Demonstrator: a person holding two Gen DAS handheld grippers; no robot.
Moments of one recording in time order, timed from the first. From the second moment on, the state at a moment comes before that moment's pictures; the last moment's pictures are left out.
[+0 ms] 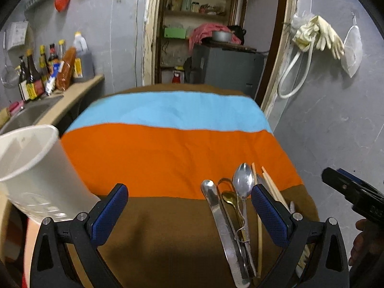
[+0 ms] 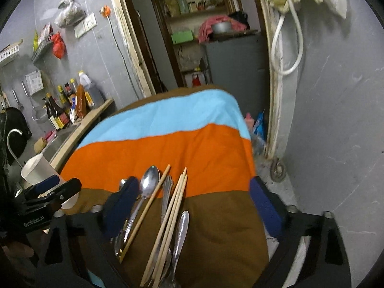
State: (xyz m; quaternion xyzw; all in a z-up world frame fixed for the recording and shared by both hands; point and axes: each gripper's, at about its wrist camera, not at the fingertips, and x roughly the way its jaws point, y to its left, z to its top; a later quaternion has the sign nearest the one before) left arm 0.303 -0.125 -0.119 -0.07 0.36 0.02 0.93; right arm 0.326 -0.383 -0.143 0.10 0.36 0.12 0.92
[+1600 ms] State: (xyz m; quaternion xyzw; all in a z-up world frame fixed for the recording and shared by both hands) left arm 0.353 -0.111 -0.188 -0.27 0.50 -0.09 0.82; right arm 0.374 -0.356 -0.223 0.13 0.48 0.22 0.84
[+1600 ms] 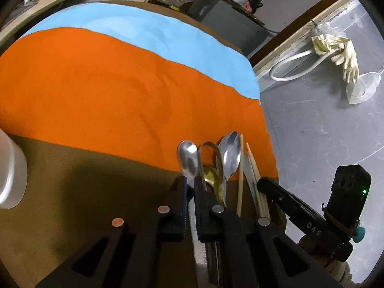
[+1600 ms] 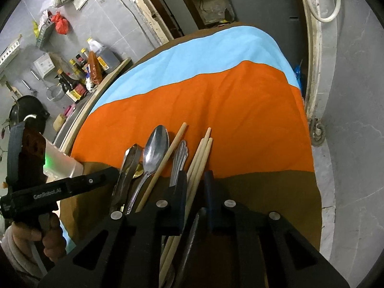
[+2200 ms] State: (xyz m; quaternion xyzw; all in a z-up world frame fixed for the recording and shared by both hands) left arm 0.361 -0.104 -0.202 -0.32 0.52 -0.12 0.78; right arm 0.374 -0.359 -0.231 0.16 0.49 0.23 0.82
